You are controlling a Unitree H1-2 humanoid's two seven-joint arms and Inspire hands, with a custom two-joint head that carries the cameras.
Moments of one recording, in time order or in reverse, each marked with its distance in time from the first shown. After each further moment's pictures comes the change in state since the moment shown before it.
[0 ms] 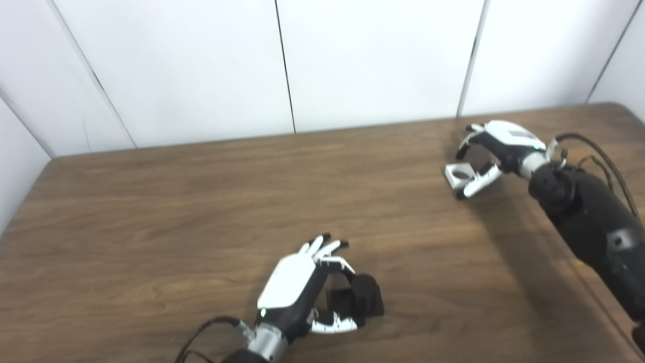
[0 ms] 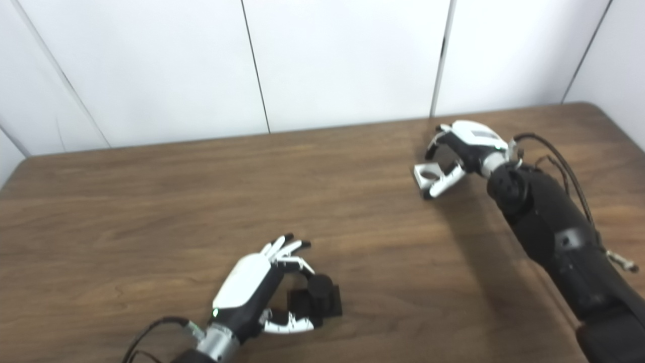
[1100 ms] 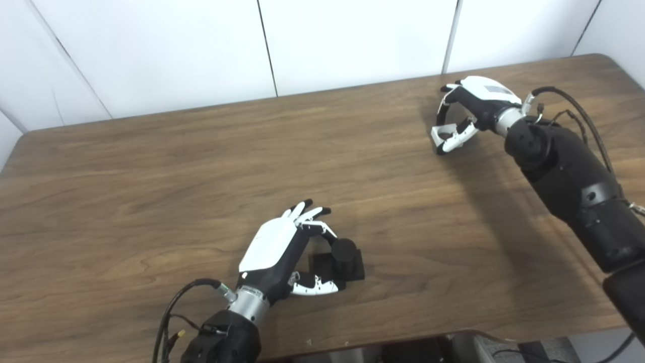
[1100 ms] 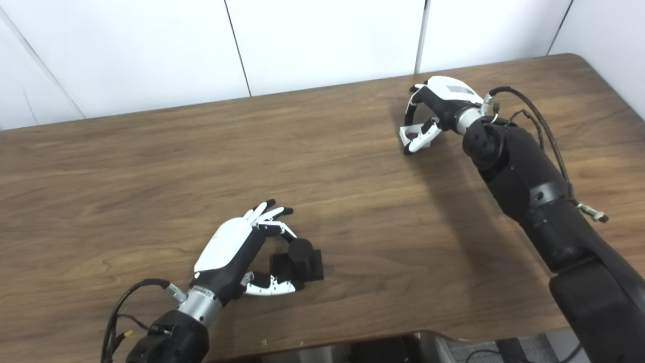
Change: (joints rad) left arm -0.008 0.014 0.048 -0.037 -0.003 0.003 -0.094; right arm 0.007 0.023 0.001 -0.034 0.008 0.022 -0.005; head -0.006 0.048
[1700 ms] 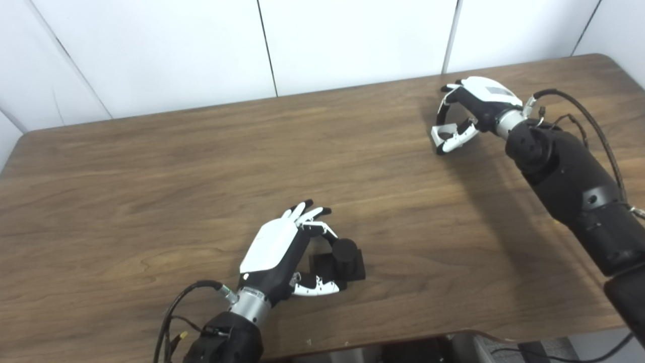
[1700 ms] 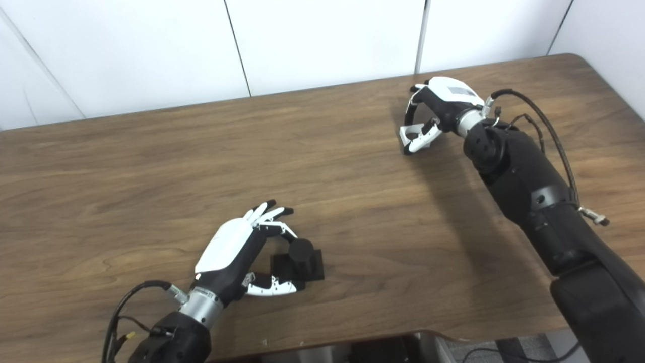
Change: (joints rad) left arm 0.008 -0.010 -0.008 -0.001 0.020 -0.002 0.008; right arm 0.007 -0.001 0.000 0.002 0.009 -0.017 -0.024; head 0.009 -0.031
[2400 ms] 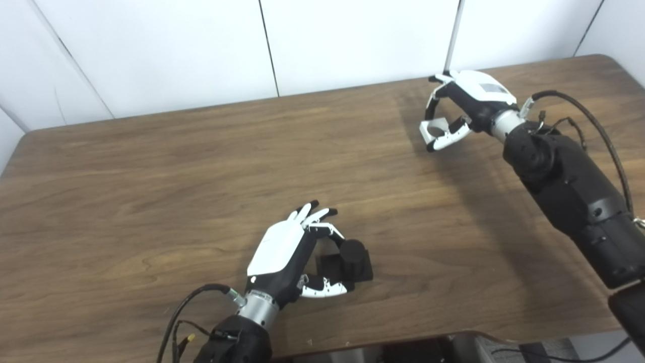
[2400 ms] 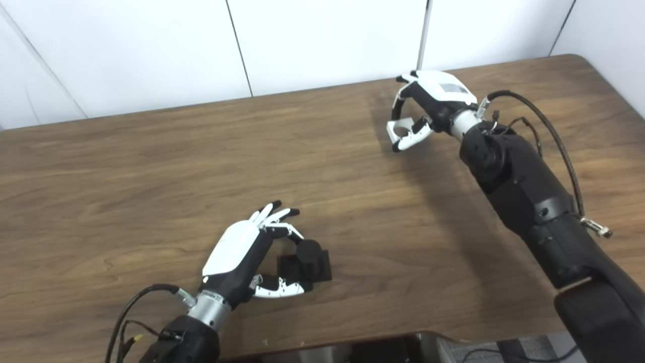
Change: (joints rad) left arm 0.011 -0.026 -0.020 0.023 0.006 -0.007 0.046; right arm 0.057 0.000 -0.013 -0.199 0.005 -0.016 -0.015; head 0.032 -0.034
